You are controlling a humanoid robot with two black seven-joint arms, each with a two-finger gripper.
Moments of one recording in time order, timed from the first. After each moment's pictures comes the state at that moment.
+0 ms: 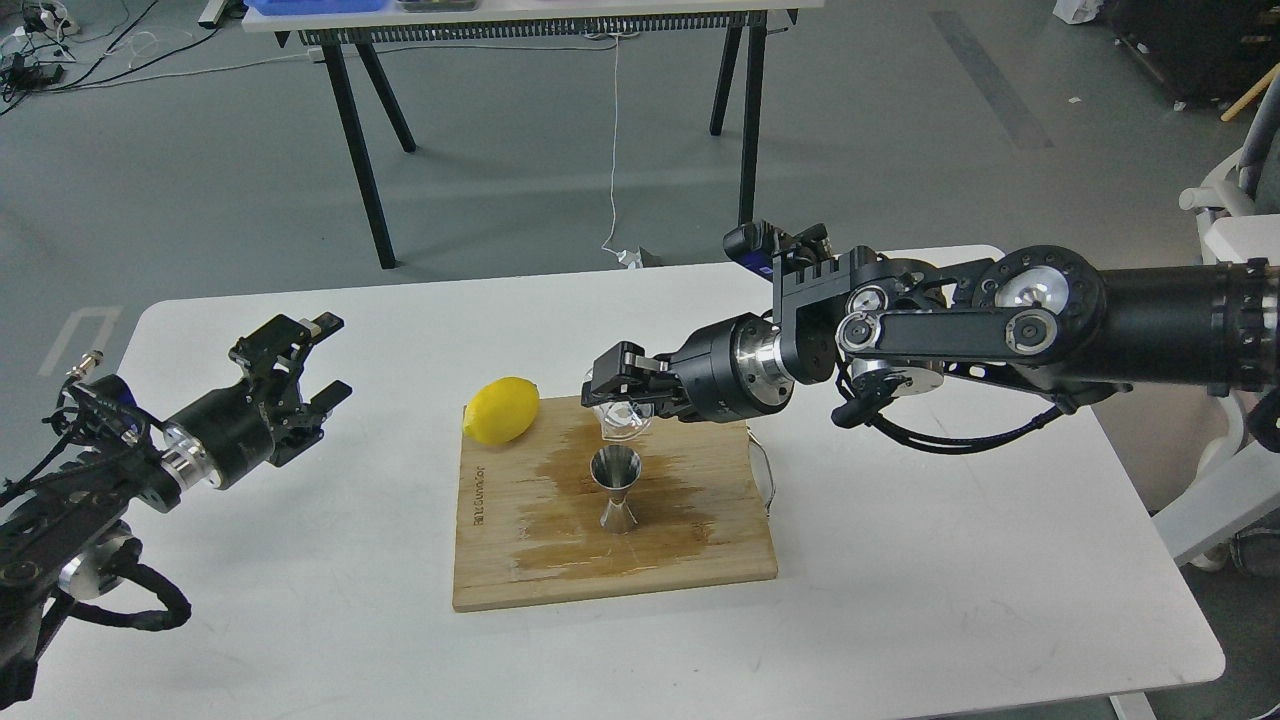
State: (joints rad) left arm -0.57 0.45 -0.59 -0.62 0.72 -0.49 -0.49; right arm 1.45 -0.34 -0.33 1.34 -0.38 0.20 -0.09
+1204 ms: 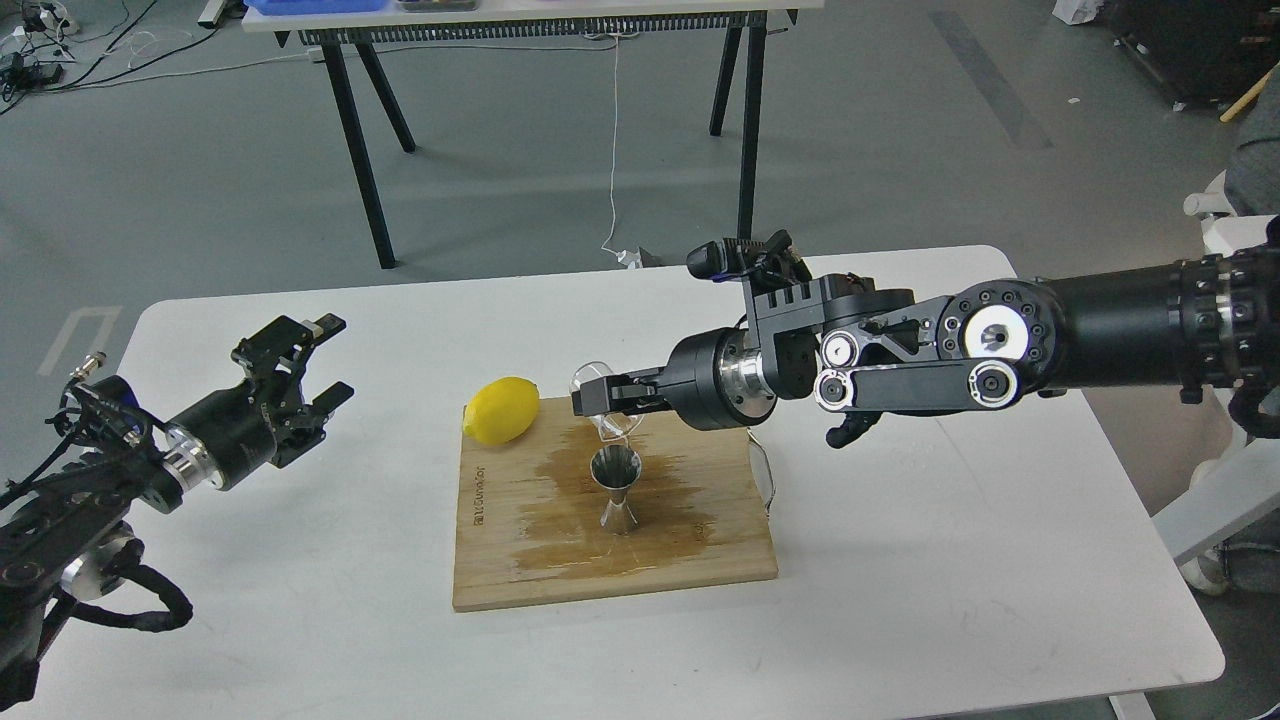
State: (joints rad) left arm -0.57 0.45 -0.59 -0.62 0.72 -0.49 -0.49; right arm 1.50 -0.28 -0.46 1.34 -0.60 0.08 0.01
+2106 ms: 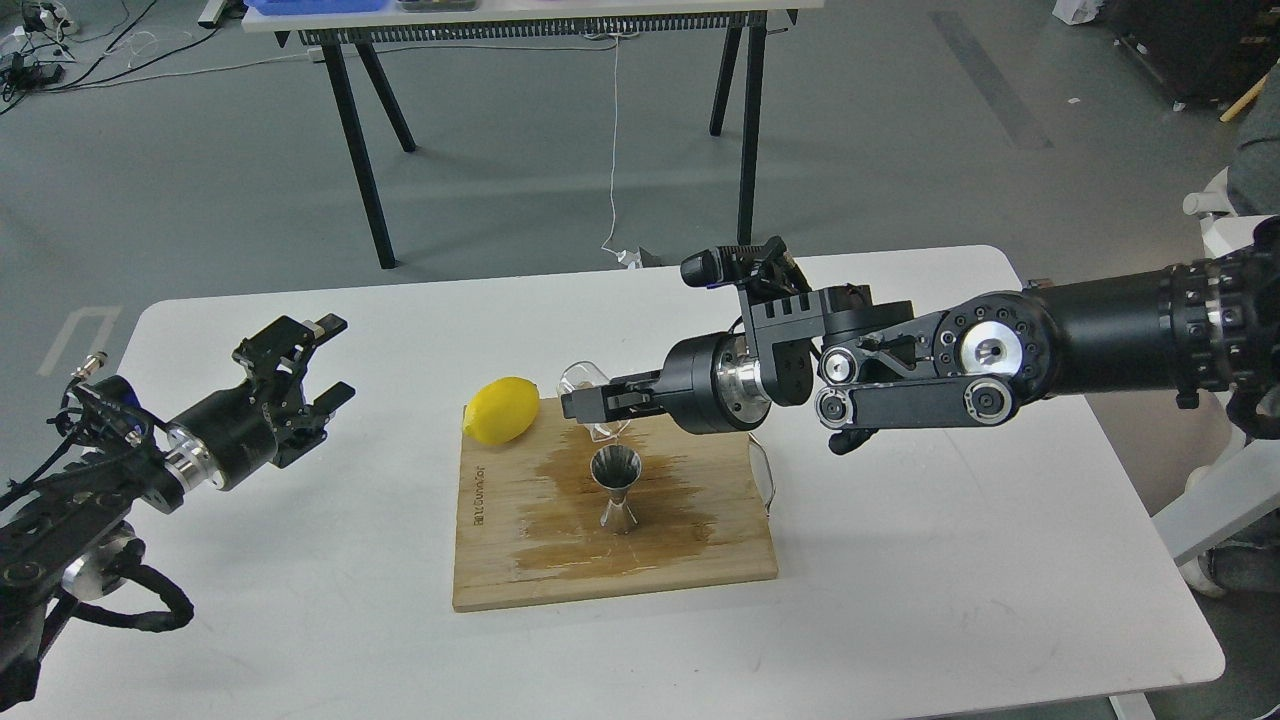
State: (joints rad) left arm -0.57 0.45 -0.59 -0.62 0.72 -0.49 -0.49; right arm 1.50 -0.27 -0.49 1.33 -0.68 0.02 0.08
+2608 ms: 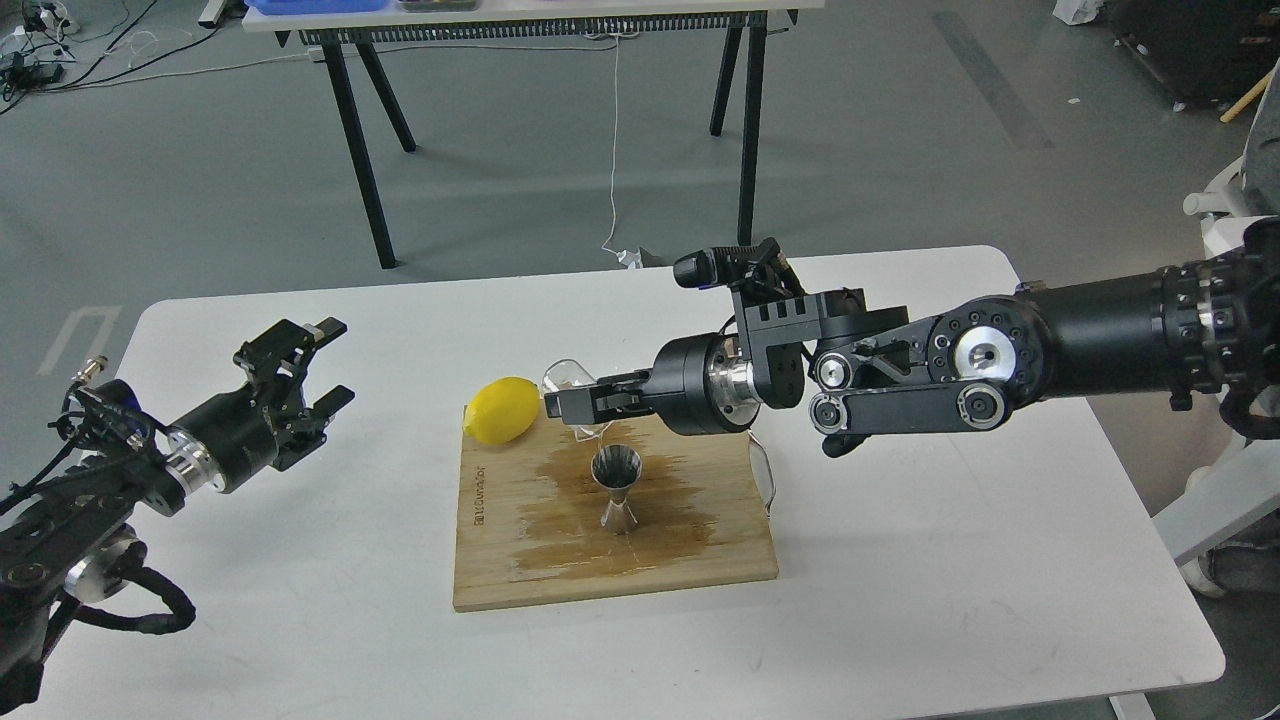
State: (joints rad) left arm -0.57 0.44 -0.59 -0.61 0.72 -0.49 -0.49; right arm 1.50 -0.25 -0.50 1.34 -0.69 -0.01 0.13
